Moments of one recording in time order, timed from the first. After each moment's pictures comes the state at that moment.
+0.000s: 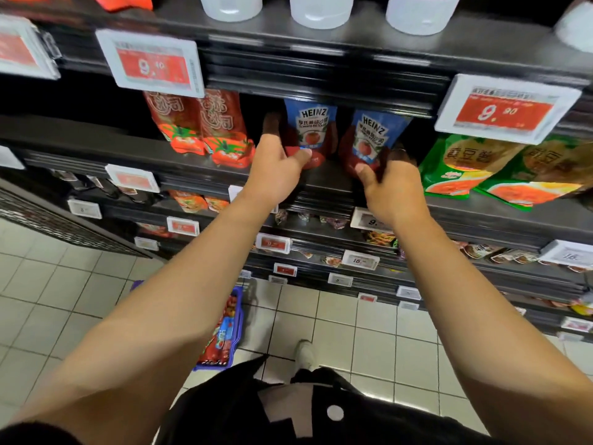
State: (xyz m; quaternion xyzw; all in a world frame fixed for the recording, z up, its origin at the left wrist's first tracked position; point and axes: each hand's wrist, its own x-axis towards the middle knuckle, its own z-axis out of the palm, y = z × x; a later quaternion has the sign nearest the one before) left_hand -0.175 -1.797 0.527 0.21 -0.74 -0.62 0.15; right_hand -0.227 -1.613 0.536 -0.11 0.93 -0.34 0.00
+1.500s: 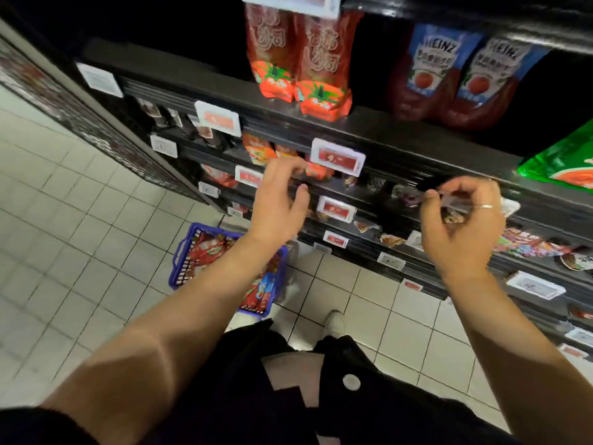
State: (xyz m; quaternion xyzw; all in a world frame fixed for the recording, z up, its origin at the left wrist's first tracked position) left_hand -0.014 -1.849 0.459 0.20 -0.87 -0.37 0.26; right_hand -0.146 -1.610 0.470 -0.26 0.80 -0.52 -0.16
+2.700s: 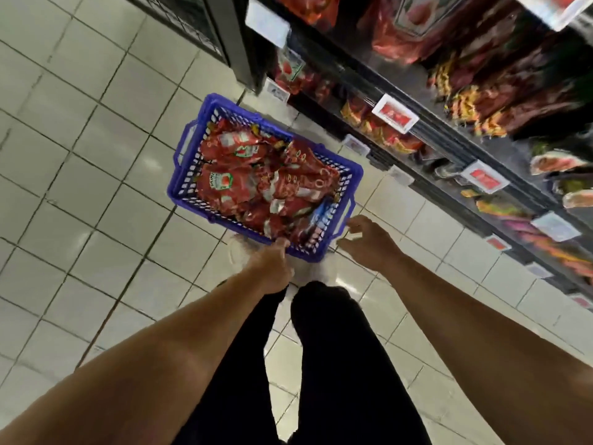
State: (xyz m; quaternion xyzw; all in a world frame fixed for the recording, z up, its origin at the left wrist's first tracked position) left_hand 0.277 -1.989 0.047 0.37 -0.72 -0.43 -0.39; right_hand 0.094 -1.859 0.061 -0.13 0.83 -0.12 0.52
